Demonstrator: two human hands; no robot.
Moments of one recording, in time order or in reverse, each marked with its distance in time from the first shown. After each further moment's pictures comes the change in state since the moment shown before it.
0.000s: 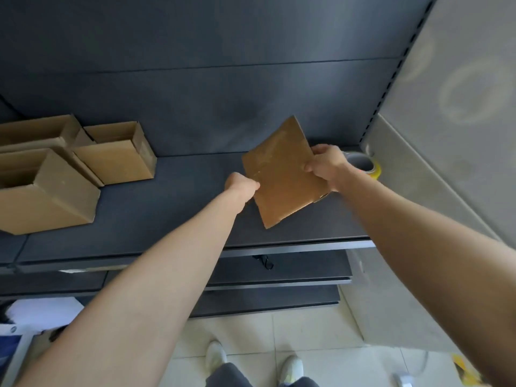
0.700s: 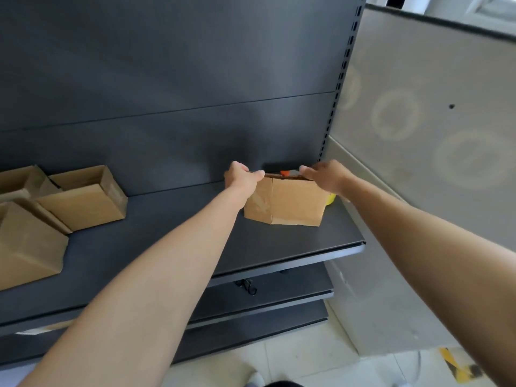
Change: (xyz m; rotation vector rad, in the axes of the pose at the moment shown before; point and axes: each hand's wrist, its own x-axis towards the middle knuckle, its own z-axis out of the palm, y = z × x) left_hand -0.015 0.076 0.039 -0.003 -0.002 0.275; right_hand -0.015 0.014 -0.086 -0.413 0.067 -0.001
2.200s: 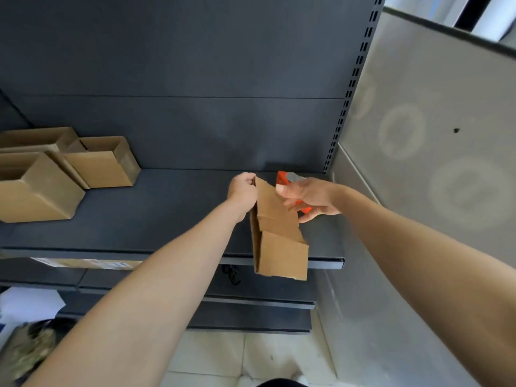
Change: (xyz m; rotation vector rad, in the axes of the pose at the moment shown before) left_hand -0.048 -0.002 0.060 -0.159 0.076 -0.062; right_hand 0.019 0.039 -0.018 0.250 -0.769 -0.092
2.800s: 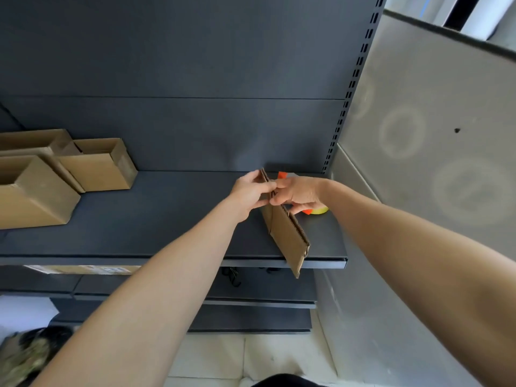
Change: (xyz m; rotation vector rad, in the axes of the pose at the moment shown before) left_hand 0.000 0.003 -0.011 -0.341 -0.272 -0.065; right_hand 0.009 -0.028 0.023 -0.124 0.007 -0.056
